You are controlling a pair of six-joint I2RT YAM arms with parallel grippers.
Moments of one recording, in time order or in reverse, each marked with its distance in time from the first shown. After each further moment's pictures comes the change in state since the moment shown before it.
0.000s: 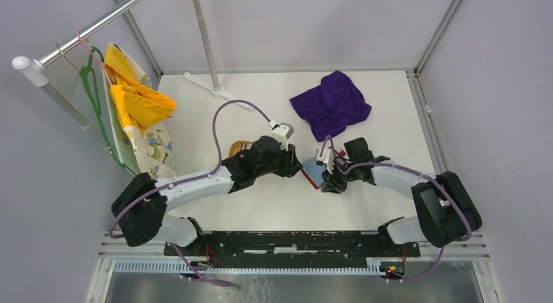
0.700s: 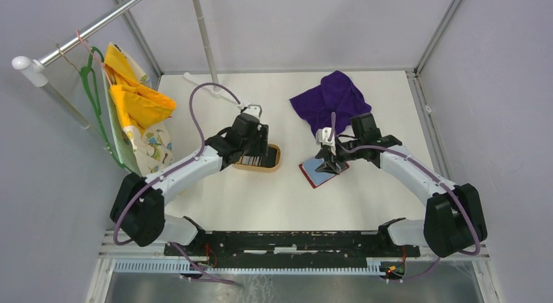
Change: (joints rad) left arm 0.272 -0.093 0.087 -0.376 -0.212 0.109; right arm -0.018 -0.058 0.323 -0.213 -0.220 -0.227
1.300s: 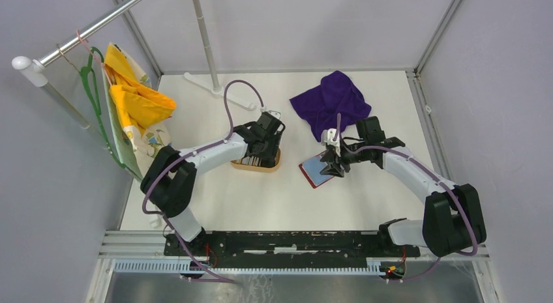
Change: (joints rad) left arm -0.038 0.302 0.200 -0.159 -0.003 0.065; right arm -0.084 0.000 -0.065 -0.028 -0.034 -0.009
